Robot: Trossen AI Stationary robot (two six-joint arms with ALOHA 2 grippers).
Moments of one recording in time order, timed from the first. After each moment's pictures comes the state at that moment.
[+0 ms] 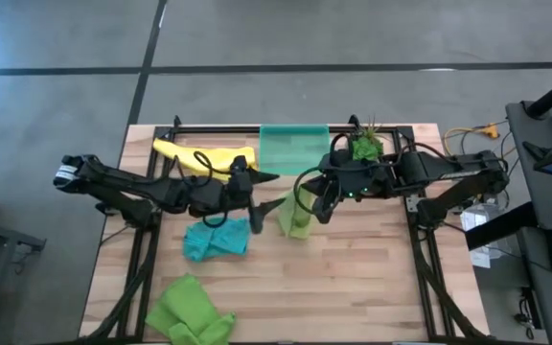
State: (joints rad) left arm -0.21 1.32 1.13 0.10 -0.50 -0.09; right arm 0.20 1.46 1.65 -0.82 0.39 0.56
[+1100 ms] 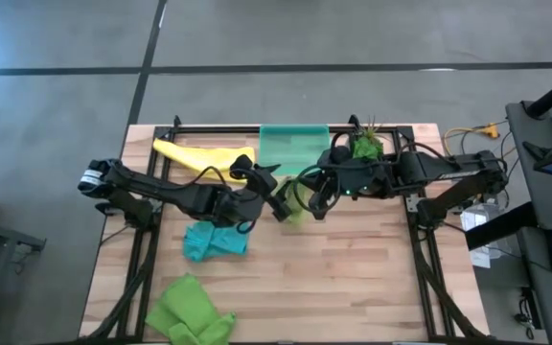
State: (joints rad) left arm -0.22 1.56 1.38 -0.22 -0.95 -0.20; right arm 0.20 1.46 1.65 -0.75 0.45 0.54
